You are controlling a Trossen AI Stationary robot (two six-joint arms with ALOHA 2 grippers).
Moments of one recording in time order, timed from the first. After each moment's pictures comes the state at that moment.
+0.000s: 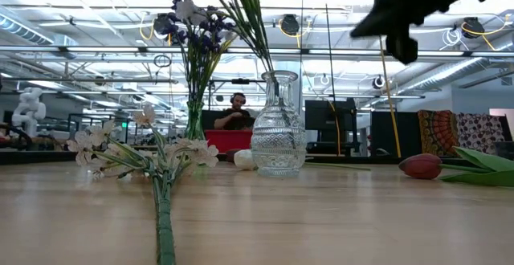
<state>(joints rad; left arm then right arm) -0.22 1.18 1.53 -0.29 -0.40 -0.30 -0.08 0.85 0.66 -0.22 0.04 0.71</state>
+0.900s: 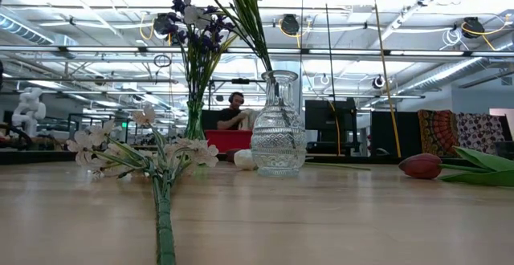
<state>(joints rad) -0.18 1.65 1.76 -0.23 -0.40 -0.41 0.03 1.03 0.97 0.19 -0.11 0.26</state>
